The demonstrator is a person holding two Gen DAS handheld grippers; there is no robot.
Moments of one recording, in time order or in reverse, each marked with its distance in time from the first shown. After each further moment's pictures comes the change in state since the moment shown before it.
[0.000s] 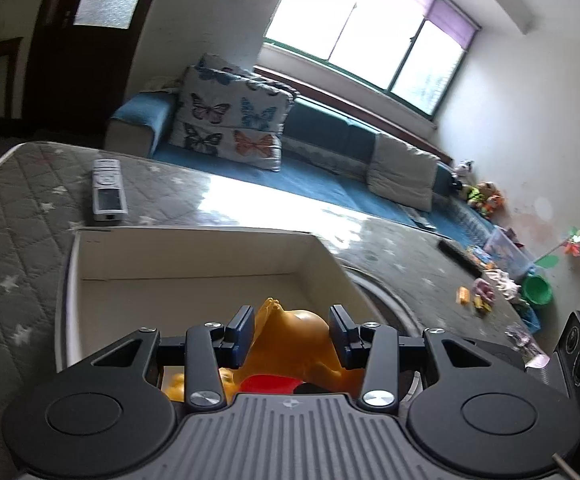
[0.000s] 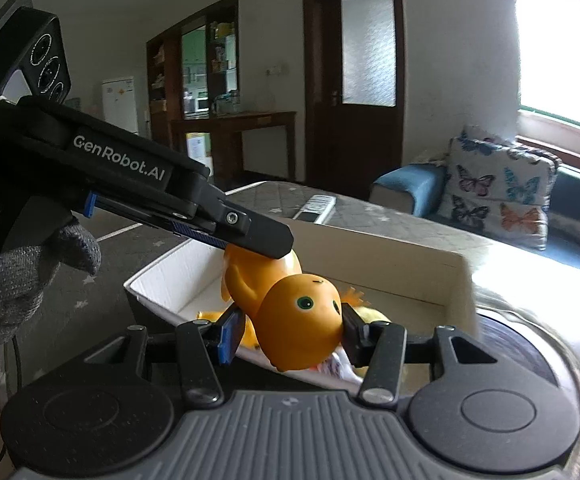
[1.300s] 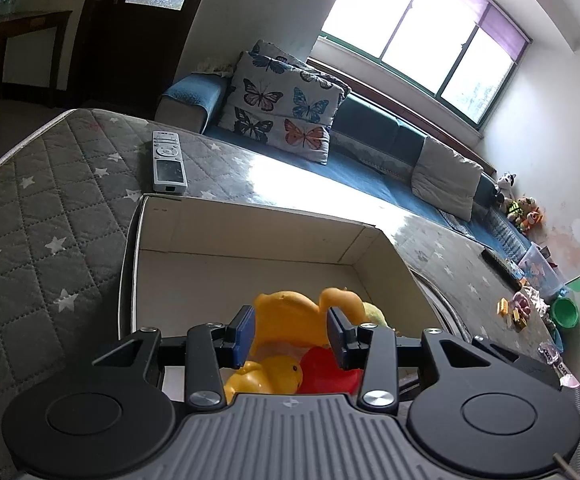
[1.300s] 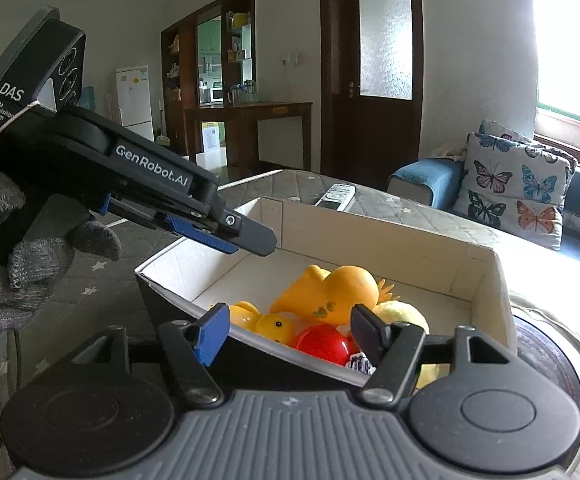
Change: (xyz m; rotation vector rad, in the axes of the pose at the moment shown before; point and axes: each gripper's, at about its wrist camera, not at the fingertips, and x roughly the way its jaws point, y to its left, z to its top) left arm -0.003 0.032 -0.012 -0.089 0.023 0.097; right arm 0.002 0.013 -0.009 -0.031 0.015 0.020
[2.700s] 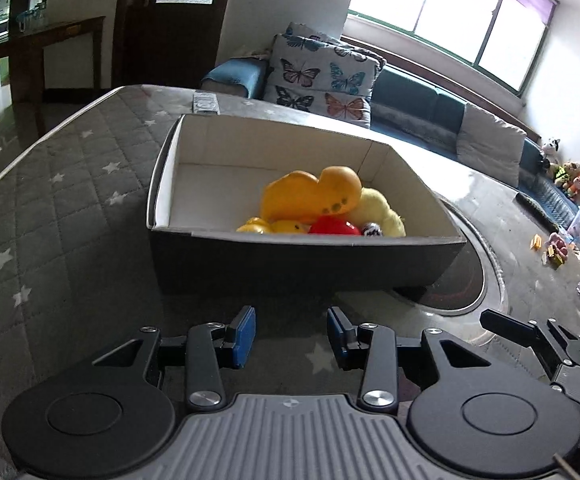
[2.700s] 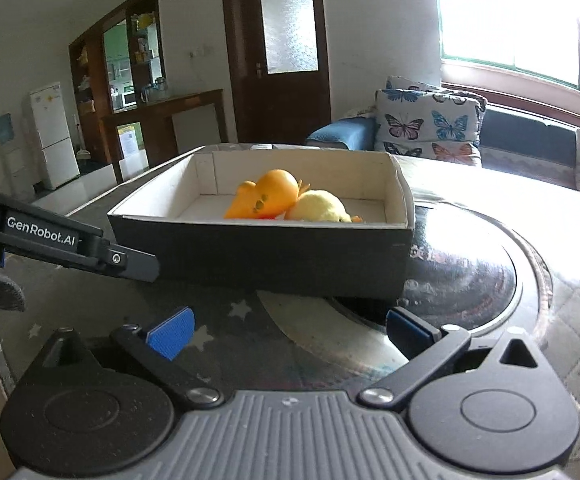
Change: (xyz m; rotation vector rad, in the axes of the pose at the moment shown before) left arm -0.038 -0.046 -0.093 0.034 0.044 0.203; right arm -0.066 0.011 -0.067 0.216 0.056 -0.220
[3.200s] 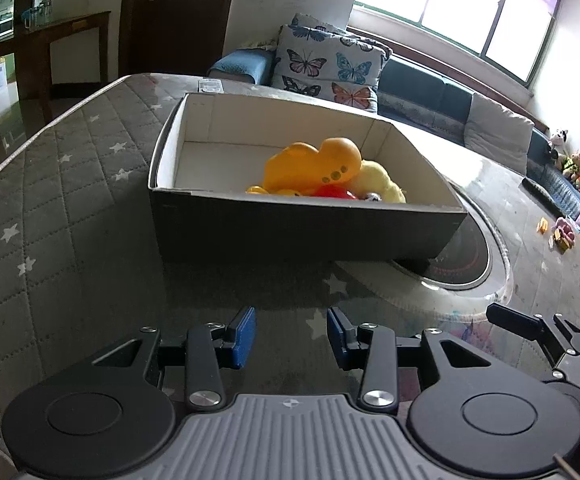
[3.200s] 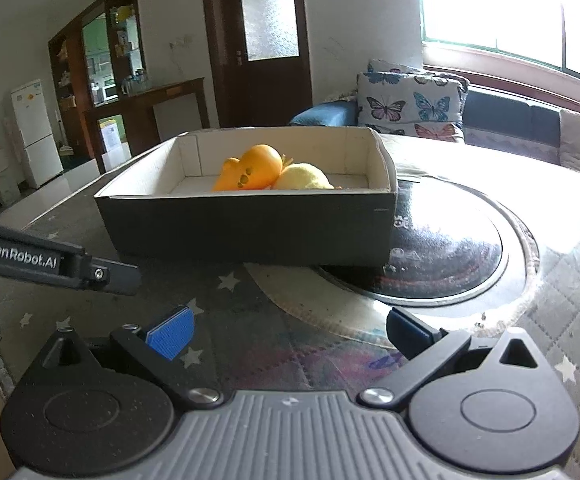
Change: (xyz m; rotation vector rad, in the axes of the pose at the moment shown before) left arm -0.002 -0.008 -0.019 0.008 0.024 0.034; right arm -0.001 0.001 -0.013 0.042 0.047 -0.053
